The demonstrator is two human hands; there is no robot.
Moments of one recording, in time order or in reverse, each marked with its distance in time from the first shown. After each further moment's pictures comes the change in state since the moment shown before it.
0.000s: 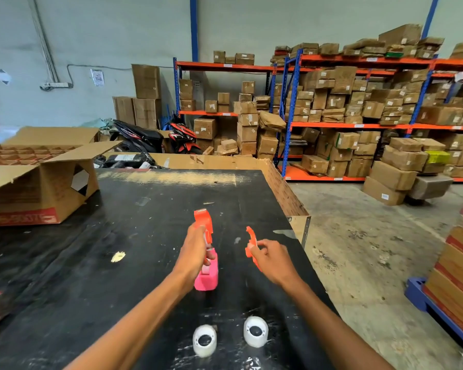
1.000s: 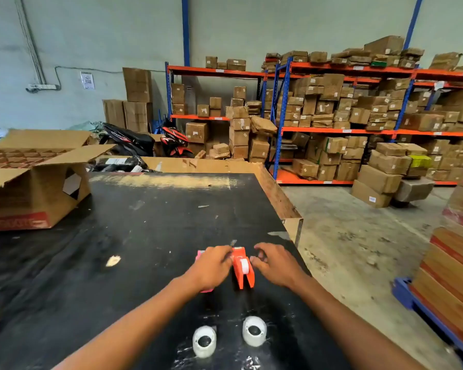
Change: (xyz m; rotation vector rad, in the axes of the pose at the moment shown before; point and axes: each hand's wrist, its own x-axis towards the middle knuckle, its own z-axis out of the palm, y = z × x) left_hand 0.006 -0.019 0.016 0.810 -0.360 0.334; right_hand -0.004 0.002 -0.015 -0.480 -0.094 -0.084
